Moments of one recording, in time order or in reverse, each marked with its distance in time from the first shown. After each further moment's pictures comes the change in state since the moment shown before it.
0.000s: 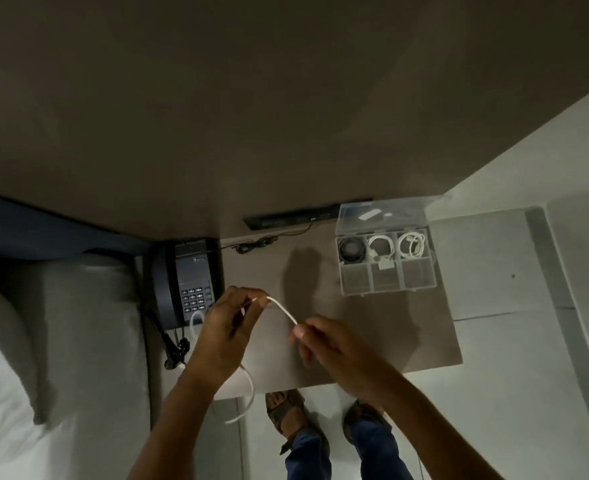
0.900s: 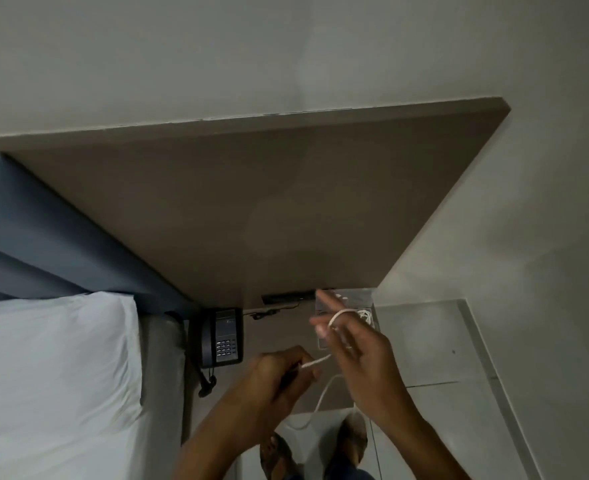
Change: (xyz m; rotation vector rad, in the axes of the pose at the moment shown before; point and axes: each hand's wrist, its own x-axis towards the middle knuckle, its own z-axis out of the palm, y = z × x) left_hand -0.196 0.342 -0.155 -0.017 -0.278 0.244; right_hand -0.268 -0.303 -0.014 0.018 0.461 -0.455
